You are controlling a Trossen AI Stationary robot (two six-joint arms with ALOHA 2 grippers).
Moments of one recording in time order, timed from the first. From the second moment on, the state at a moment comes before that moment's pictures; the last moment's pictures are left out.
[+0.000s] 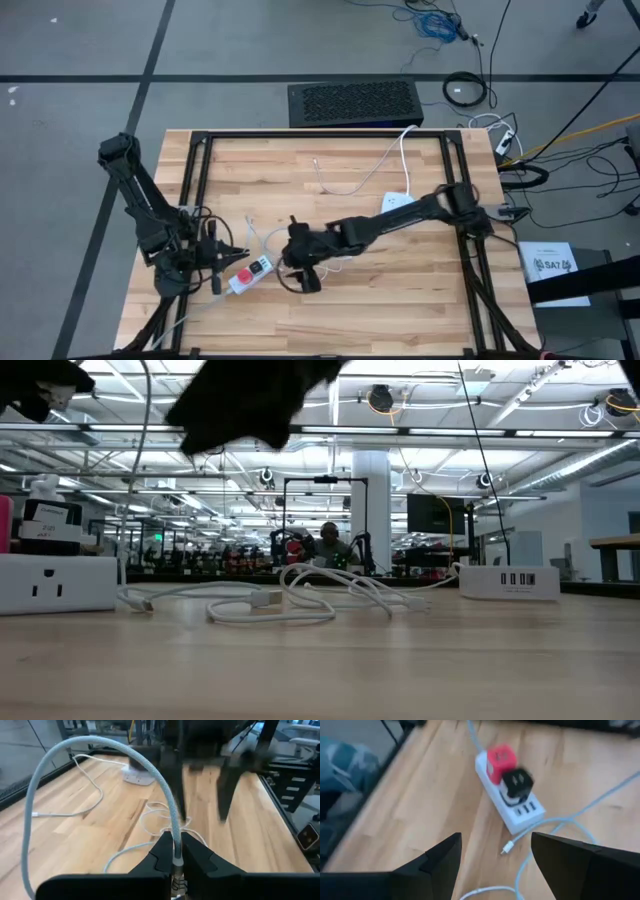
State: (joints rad) left arm -1.06 0.92 0.51 -0.30 -1.11 -0.72; right arm 0.22 2.10 1.69 -0.31 -0.04 0.02
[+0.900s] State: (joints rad) left arm -1.04 0.71 0.53 -0.38 -1.18 -0.57; right arm 0.05 2.38 1.71 0.15 -0.42 -0.23
